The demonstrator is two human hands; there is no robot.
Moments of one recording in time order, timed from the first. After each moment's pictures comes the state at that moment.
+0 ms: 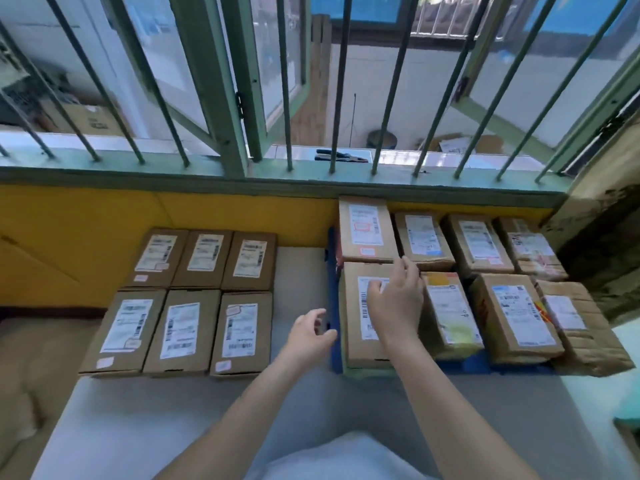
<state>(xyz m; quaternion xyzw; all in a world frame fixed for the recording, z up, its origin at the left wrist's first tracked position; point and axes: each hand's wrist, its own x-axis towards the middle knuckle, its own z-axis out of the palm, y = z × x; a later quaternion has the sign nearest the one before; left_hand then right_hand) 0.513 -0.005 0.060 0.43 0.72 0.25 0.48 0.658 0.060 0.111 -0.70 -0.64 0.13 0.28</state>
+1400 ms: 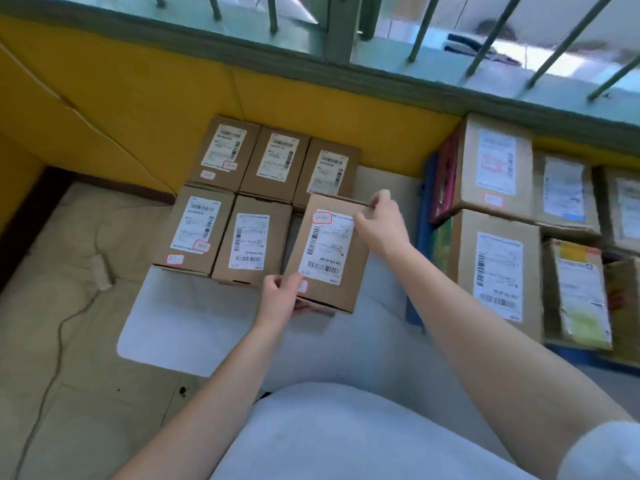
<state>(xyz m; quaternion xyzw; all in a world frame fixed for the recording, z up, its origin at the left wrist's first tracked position) 0.368 -0.077 0.015 -0.01 0.73 0.46 0.51 0.480 0.109 0.022 -0.61 -0.70 0.36 0.11</state>
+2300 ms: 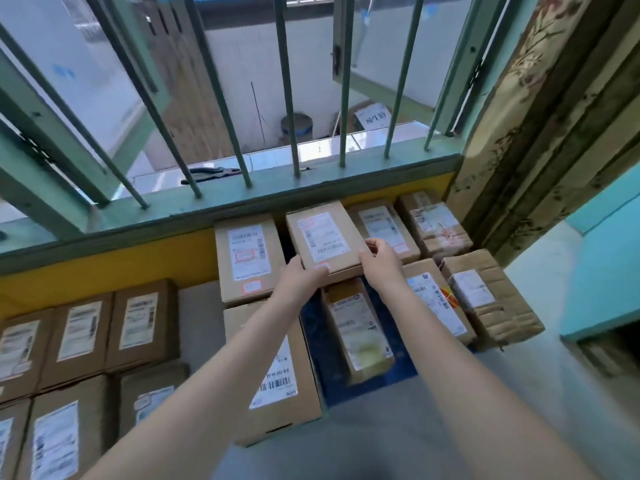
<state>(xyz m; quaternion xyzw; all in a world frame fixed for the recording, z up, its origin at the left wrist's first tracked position) 0.684 0.196 0.108 0.44 0.68 0.28 0.52 0.850 0.223 0.079 -0.72 -0.45 0.40 0.34</state>
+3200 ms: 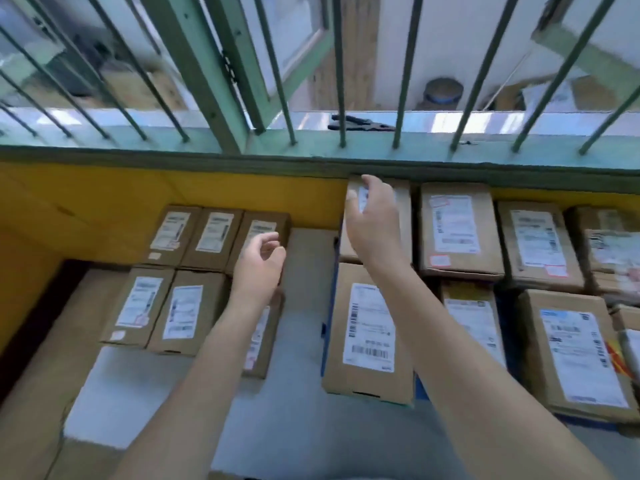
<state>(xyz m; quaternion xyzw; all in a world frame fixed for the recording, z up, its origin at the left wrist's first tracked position) 0.488 0.090 0.124 0.31 0.81 0.41 0.29 0.631 0.210 0.130 -0.53 -0.67 0.36 0.37</state>
